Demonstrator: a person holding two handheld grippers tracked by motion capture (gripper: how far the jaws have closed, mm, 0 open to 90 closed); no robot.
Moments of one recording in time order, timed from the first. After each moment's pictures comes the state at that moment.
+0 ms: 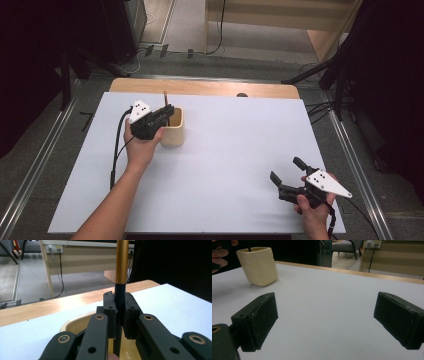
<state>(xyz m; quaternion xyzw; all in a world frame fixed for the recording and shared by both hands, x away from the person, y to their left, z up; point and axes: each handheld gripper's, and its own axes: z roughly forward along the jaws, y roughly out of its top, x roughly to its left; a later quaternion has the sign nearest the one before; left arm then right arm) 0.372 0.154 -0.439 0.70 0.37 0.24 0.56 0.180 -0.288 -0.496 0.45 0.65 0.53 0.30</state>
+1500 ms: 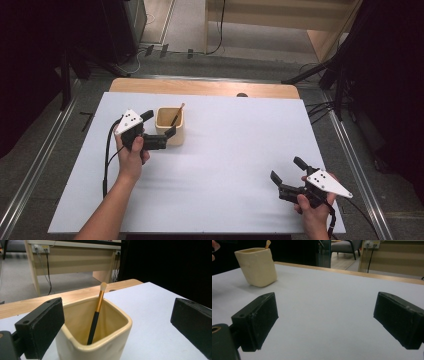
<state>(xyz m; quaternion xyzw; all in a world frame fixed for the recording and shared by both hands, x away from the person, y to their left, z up) 0.340 0.176 -0.437 0.71 0.34 0.20 0.58 0.180 -0.288 -0.495 0.46 0.65 0.53 0.30</state>
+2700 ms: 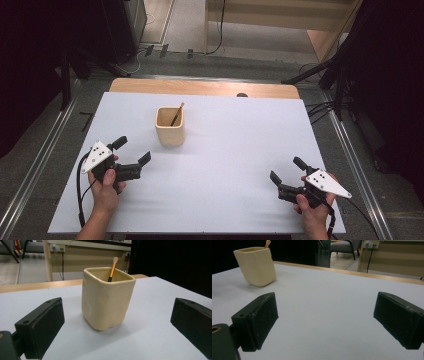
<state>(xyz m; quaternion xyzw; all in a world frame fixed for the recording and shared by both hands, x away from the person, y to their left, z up) 0.268 0.240 -0.464 0.69 0.38 0.23 0.58 0.180 -0.287 -0.496 0.46 0.65 0.53 0.30</state>
